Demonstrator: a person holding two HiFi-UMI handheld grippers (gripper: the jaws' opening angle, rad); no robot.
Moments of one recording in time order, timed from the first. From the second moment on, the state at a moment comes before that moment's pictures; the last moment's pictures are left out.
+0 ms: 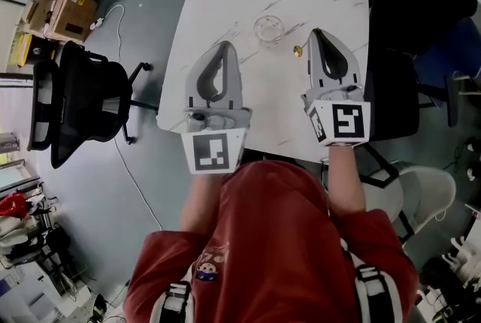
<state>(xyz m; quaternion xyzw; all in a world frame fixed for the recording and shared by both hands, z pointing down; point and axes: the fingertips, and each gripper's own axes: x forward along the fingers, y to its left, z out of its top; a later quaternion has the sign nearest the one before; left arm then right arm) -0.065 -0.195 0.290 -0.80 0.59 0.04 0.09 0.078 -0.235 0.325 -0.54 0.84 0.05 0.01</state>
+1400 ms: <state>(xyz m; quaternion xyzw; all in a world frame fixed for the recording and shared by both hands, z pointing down) -0.041 -0.185 0.289 -0.82 0.56 0.05 0.10 0.105 -0.186 0.287 -0.59 0.80 0.12 0.06</state>
